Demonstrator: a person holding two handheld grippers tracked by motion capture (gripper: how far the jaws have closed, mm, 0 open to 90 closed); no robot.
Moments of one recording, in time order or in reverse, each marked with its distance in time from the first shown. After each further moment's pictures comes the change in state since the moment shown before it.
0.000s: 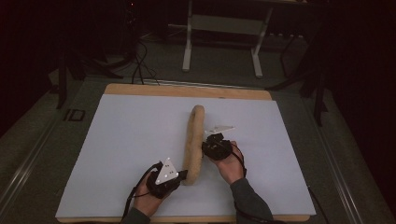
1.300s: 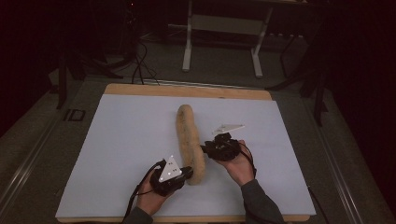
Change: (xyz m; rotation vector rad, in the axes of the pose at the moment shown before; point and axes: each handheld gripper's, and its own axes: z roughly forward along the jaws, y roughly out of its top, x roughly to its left) left arm 0.003 0.007 0.005 -0.017 -0.002 0.003; right arm -0.004 0.003 -0.033 0.004 0.071 -0.012
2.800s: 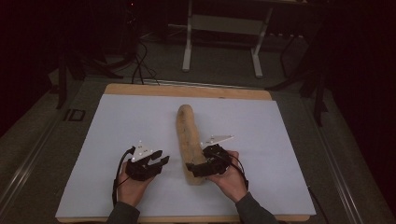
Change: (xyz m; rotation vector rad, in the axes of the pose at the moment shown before) left arm 0.061 -0.015 -0.036 0.008 0.190 -0.273; right arm 0.046 -0.013 0.007 0.061 0.039 0.007
